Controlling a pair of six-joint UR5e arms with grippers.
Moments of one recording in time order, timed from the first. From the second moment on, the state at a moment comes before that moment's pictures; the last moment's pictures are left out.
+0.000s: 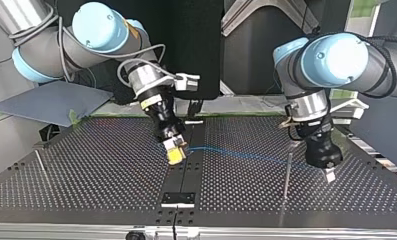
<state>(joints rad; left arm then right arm) -0.15 -1.53 -1.65 -2.83 -2.06 -1.84 2.29 -1.29 1.38 -0.46 1.44 1.71</state>
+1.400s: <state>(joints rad) 0.11 -1.75 -1.61 -2.73 -1.70 -1.94 2.33 -1.08 1.25 -0.46 1.48 1.70</state>
